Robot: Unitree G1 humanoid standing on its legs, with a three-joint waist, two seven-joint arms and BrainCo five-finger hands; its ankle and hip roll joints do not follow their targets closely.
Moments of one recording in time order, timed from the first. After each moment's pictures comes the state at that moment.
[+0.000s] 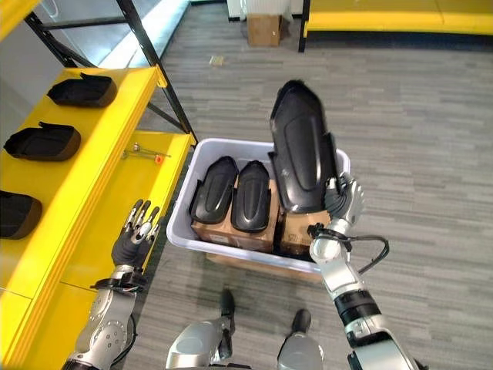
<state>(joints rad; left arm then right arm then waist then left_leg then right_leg) 0.18 0.29 -0.11 0.03 -0.87 -0.29 -0.02 -0.24 -0.34 0.25 0.29 -0.08 -0.04 -0.66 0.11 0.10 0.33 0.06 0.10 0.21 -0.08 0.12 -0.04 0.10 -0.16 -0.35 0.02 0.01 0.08</state>
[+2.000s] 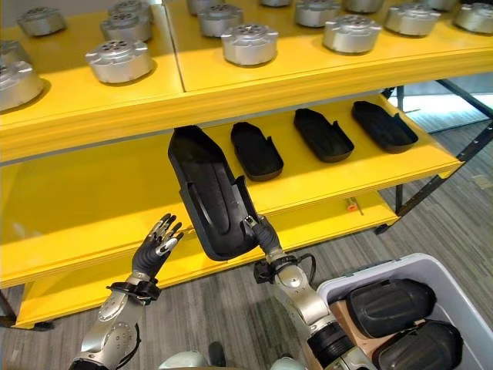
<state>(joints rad) 0.11 0.29 -0.16 0.14 -0.68 -0.16 -0.15 -0.16 -0.24 0.46 0.16 0.37 -0.02 -0.15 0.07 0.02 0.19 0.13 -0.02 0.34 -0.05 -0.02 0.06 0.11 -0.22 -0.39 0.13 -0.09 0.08</state>
